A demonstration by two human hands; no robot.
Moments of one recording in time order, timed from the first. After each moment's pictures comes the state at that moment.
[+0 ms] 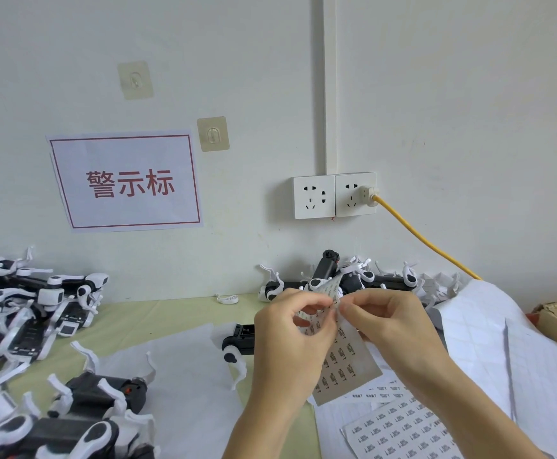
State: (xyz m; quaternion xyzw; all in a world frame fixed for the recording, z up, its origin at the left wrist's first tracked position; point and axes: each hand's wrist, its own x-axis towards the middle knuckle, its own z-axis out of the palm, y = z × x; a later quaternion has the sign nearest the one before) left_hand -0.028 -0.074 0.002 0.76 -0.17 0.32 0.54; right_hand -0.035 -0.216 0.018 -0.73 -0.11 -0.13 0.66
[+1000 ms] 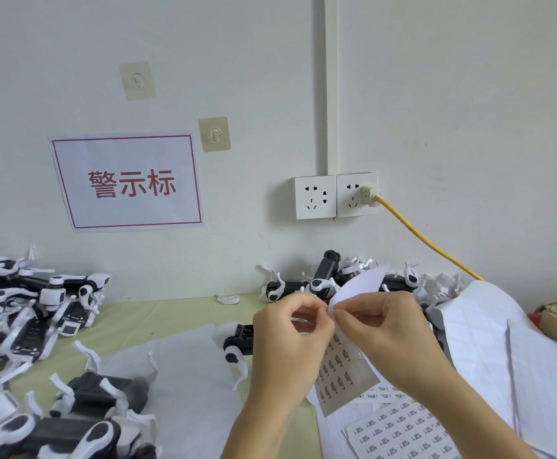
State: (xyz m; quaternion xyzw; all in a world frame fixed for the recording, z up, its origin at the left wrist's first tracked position) left_hand -0.030 -0.071 0.003 0.76 -0.15 0.29 0.56; right_hand -0.041 -0.209 0.021 -0.79 -0.13 -0.17 0.58
